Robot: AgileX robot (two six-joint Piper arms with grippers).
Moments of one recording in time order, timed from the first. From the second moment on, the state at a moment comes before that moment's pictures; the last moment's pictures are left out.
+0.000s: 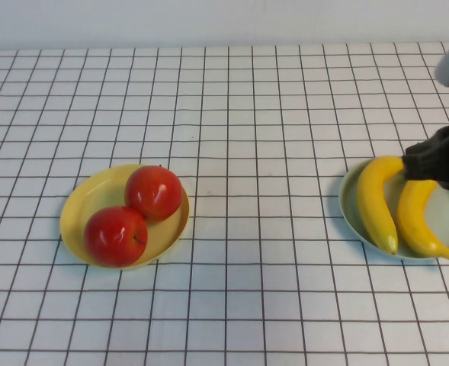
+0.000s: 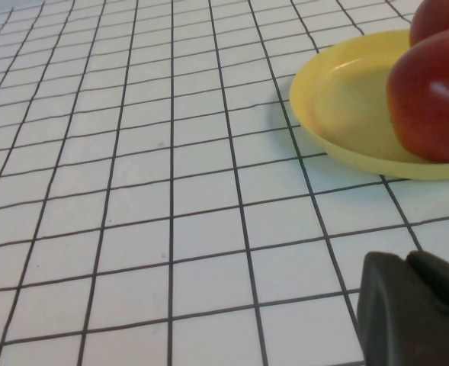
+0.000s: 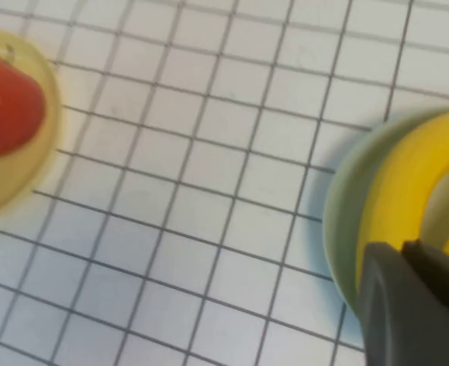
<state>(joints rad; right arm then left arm) 0.37 1.21 -0.99 0.17 0.61 0.01 -0.11 -0.01 0.02 0.05 0.38 0.11</state>
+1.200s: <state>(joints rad) 0.37 0.23 -0.14 0.11 0.16 -0.16 -0.11 -0.01 0.02 0.05 0.38 0.11</state>
